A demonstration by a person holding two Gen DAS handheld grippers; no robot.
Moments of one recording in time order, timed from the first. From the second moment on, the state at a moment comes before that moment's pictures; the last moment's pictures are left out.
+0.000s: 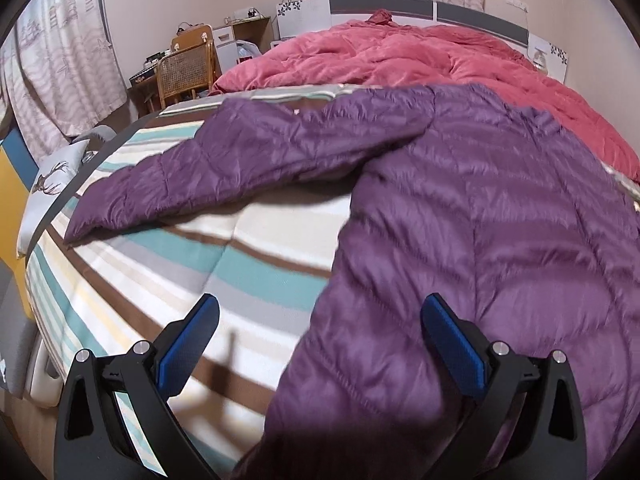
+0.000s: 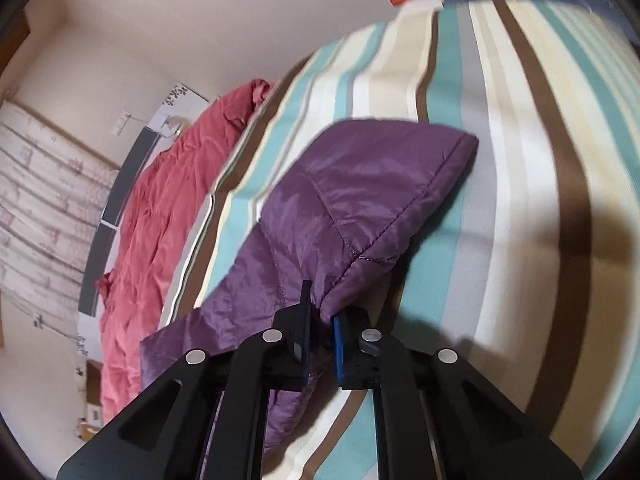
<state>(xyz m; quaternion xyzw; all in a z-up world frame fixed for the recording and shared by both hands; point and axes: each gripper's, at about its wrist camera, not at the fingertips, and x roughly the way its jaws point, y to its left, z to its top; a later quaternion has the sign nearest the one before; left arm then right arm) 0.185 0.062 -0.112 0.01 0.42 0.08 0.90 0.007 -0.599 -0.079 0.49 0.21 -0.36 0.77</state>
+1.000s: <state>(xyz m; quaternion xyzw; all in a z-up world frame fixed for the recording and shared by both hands) 0.212 0.072 -0.141 -0.03 0.46 0.06 0.89 0.148 -0.384 0.019 0.06 0.28 -0.23 0.93</state>
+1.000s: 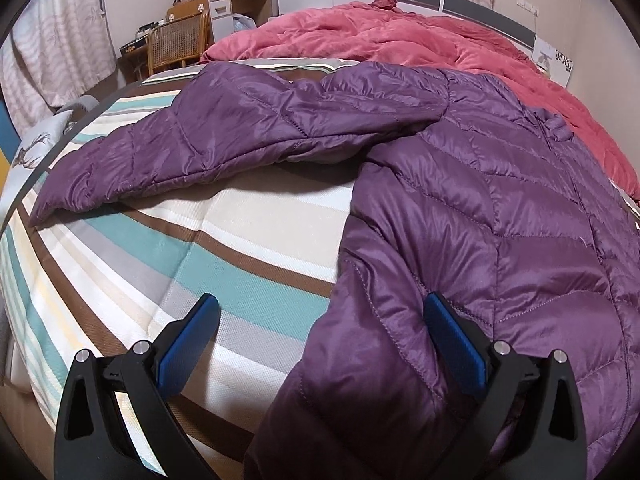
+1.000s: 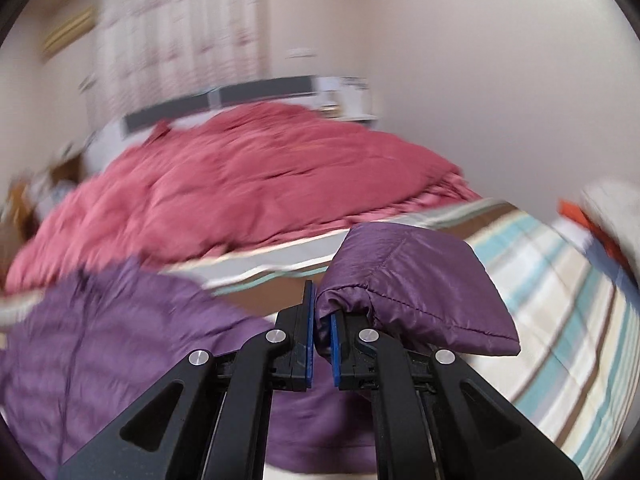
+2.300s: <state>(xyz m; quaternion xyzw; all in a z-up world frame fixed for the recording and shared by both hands) 0.202 0.078 -0.112 -0.04 0.44 0.07 0.90 0.108 -0.094 -0.121 -0.70 0.16 0.07 0.69</state>
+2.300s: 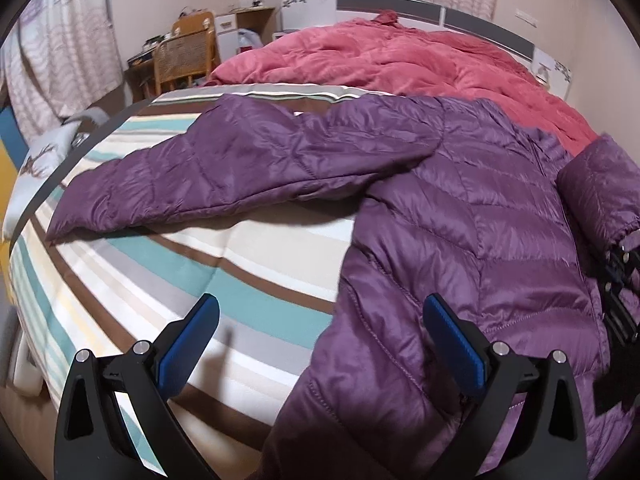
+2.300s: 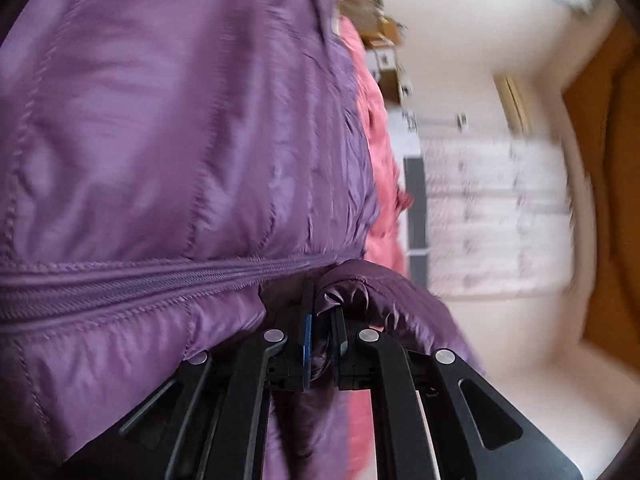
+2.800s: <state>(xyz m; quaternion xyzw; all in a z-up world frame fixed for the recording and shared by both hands) 0.223 0.008 -0.072 -0.02 0.39 -0.03 0.92 0.090 -0.196 -0.032 -0.32 0.30 0.06 0.90</state>
